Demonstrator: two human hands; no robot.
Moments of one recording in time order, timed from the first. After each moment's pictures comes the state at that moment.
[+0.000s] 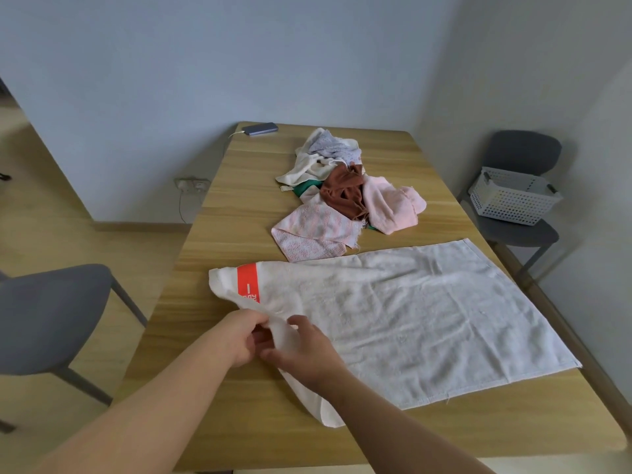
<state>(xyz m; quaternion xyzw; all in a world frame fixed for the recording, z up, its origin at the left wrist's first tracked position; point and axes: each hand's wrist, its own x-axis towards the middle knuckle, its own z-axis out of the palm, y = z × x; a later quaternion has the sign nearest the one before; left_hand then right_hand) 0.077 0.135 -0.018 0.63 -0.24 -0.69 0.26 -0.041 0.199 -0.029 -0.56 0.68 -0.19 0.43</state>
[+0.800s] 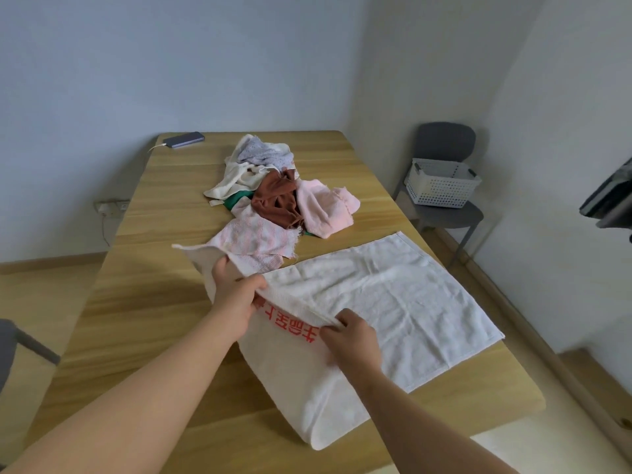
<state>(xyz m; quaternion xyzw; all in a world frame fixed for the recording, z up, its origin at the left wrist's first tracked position) -0.032 0.080 0.000 0.51 -0.33 -0.66 0.44 -0.168 0.207 -0.014 -0.35 0.82 -0.33 0.31</state>
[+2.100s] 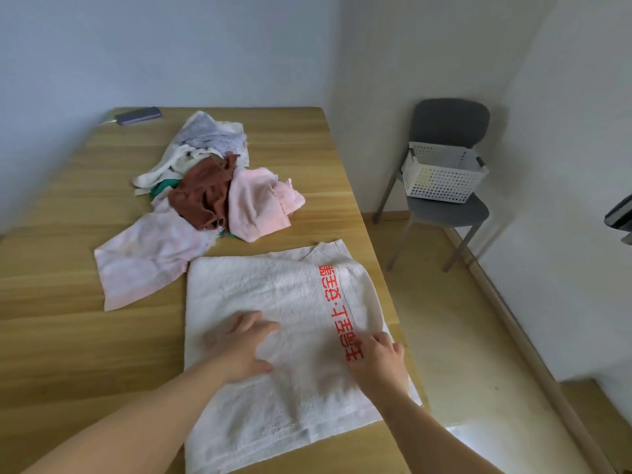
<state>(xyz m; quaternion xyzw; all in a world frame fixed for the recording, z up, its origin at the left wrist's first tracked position) -0.233 0.109 -0.089 0.51 -0.80 -0.28 -0.14 -0.445 0.218 -0.078 -0.45 0.85 -0.11 0.26</state>
